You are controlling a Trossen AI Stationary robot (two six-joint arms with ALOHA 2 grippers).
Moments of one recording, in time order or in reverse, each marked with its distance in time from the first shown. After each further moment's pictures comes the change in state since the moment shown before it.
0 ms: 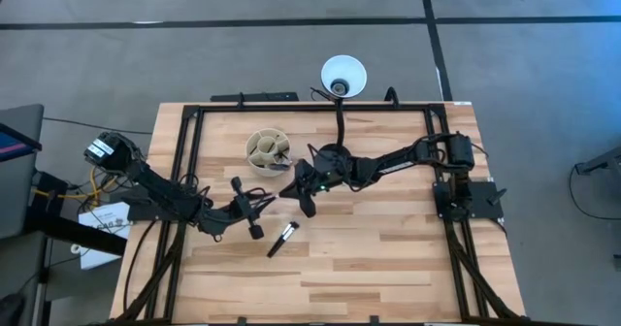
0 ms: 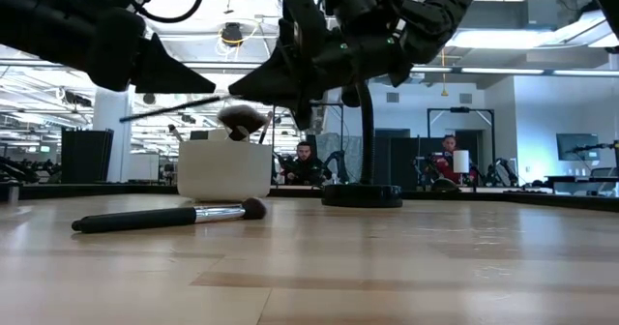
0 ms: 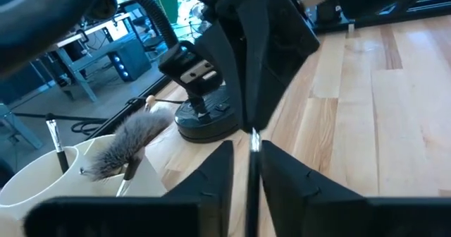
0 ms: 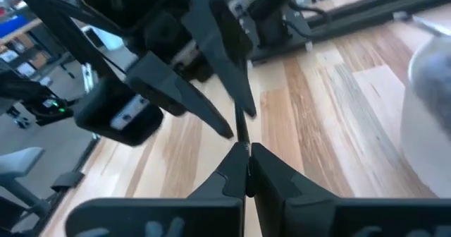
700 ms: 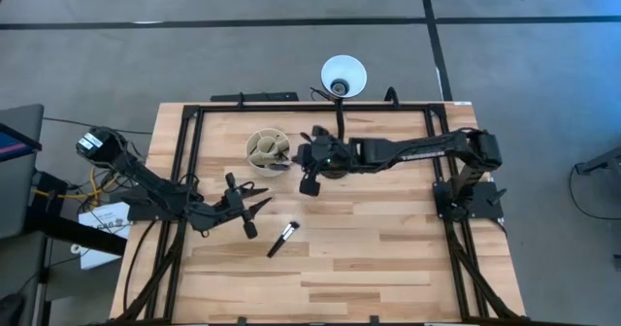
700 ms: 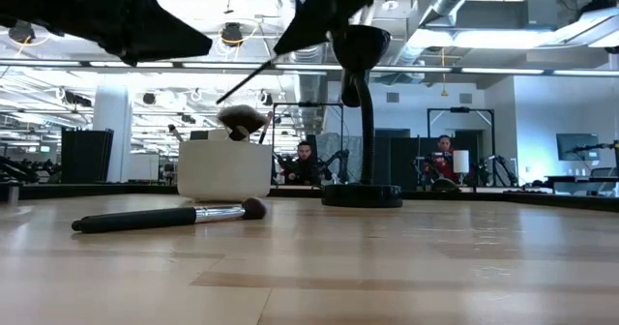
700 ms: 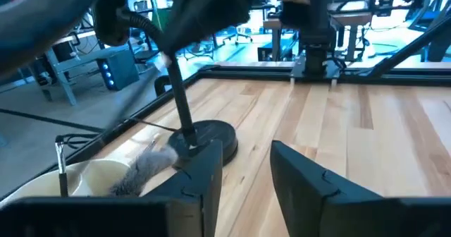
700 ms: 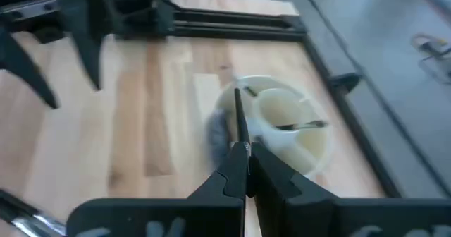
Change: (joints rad) left arm -0.029 -0.157 0.000 0.008 -0.002 -0.025; right arm 0.024 -0.205 0.299 -0.767 0.530 -0.383
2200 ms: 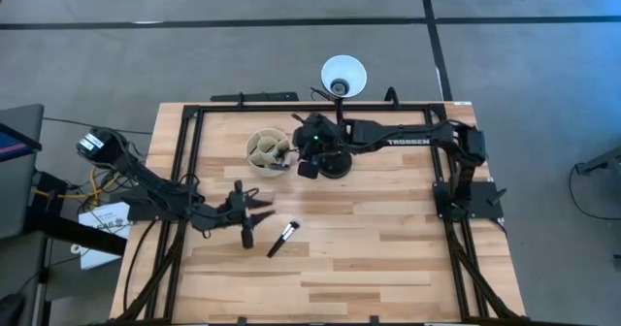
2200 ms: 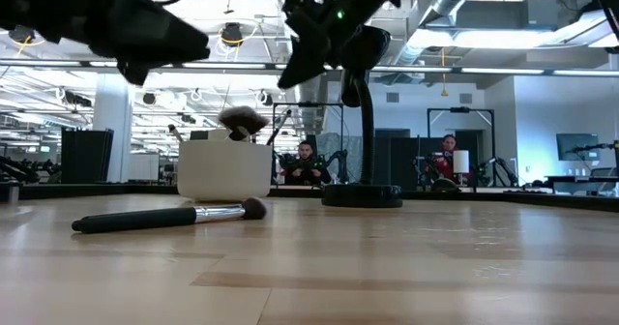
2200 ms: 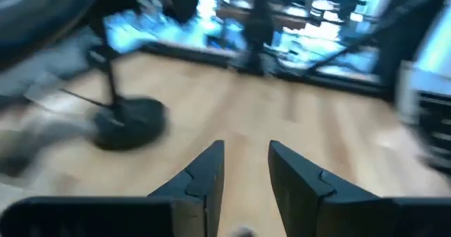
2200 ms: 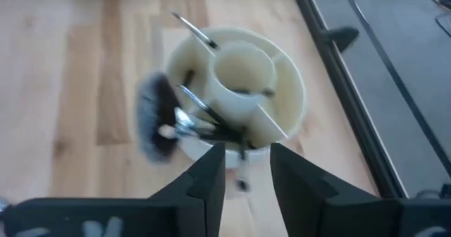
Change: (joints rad) left arm 0.001 0.018 -0.005 -0.014 0.213 -0.225; right arm -0.137 0.103 0.123 -0.166 -0.110 -0.056
